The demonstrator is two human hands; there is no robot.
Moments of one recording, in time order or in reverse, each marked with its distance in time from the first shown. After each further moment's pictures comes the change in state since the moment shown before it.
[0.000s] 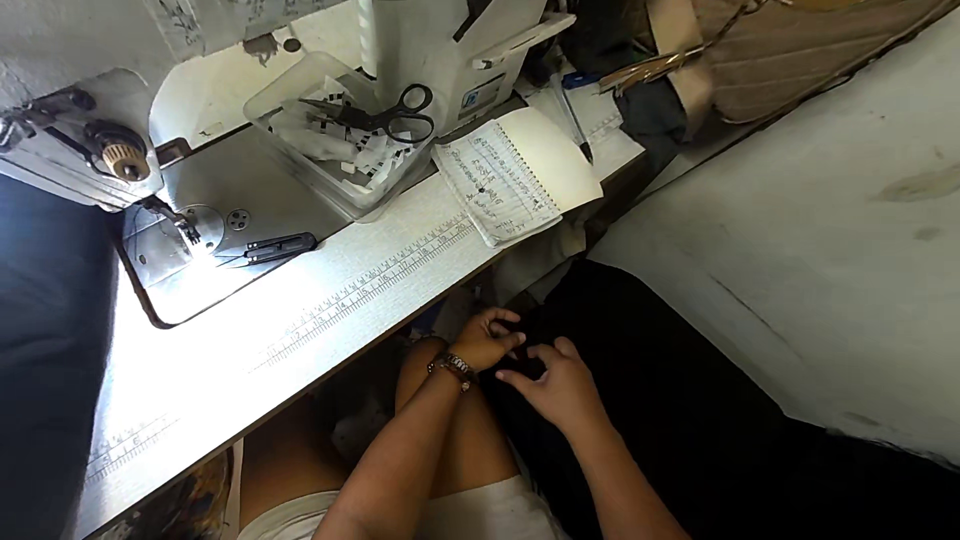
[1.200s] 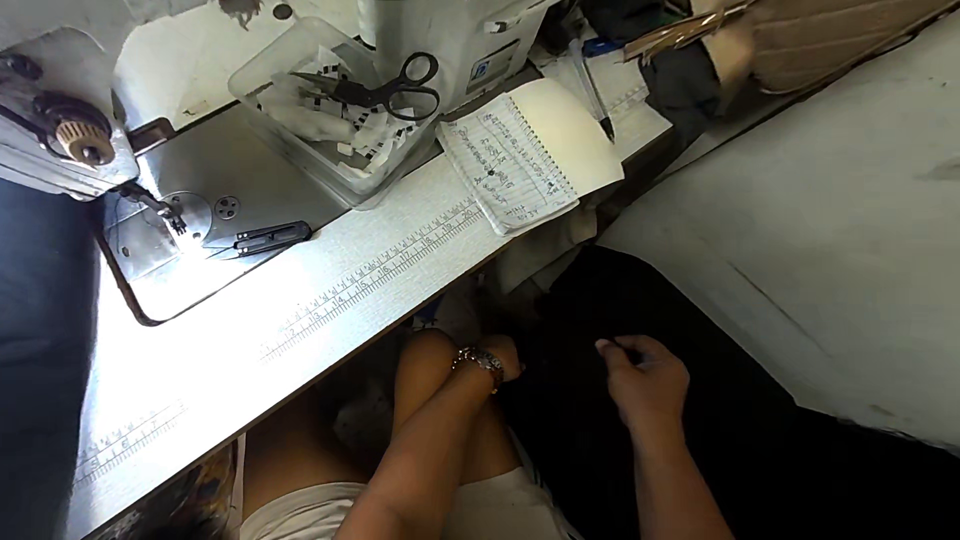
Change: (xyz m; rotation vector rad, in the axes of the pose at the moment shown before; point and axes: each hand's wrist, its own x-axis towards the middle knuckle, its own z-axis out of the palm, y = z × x) left_hand 0.018 -0.001 0.023 0.950 -0.334 -0.389; right_hand -0.002 0.044 -0.031 0.230 0.312 0.281
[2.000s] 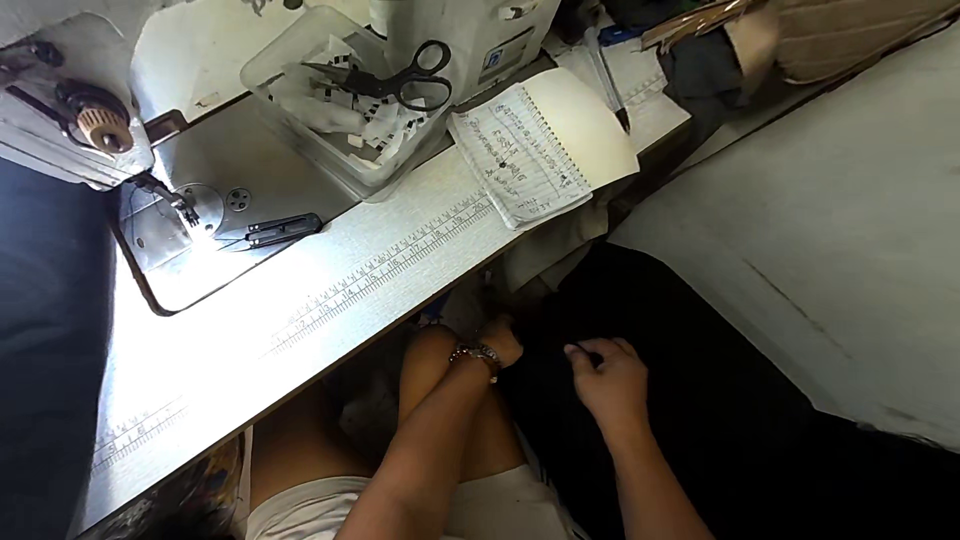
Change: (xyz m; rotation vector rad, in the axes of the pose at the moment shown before) left_hand -0.002 -0.016 -0.001 -0.484 0.161 0.083; right_hand -0.017 -0.011 0.026 -0.167 -0.128 -0.170
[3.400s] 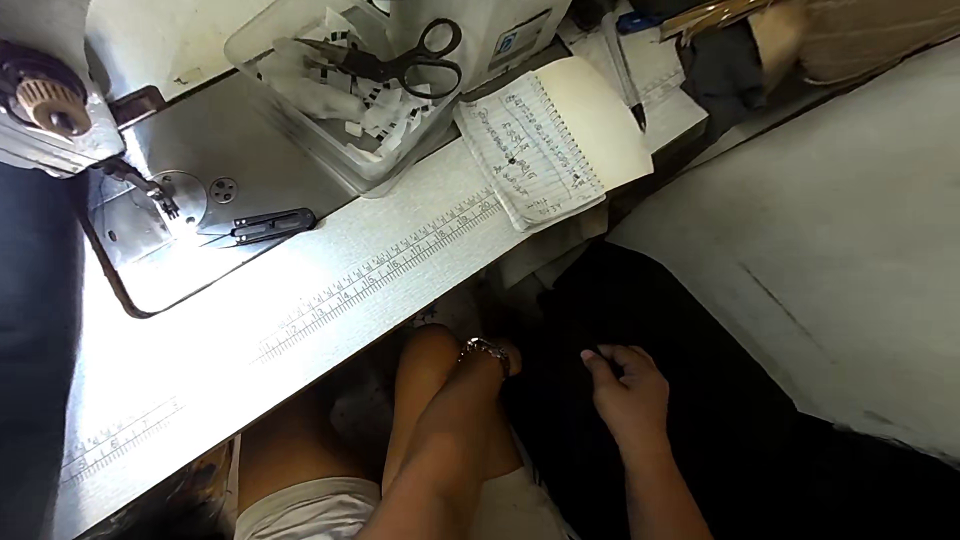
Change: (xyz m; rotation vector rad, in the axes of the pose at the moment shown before) left_hand 0.008 0.012 0.012 0.482 -0.192 -0.141; right_hand 0.002 0.027 -0.008 0.099 0.067 0.003
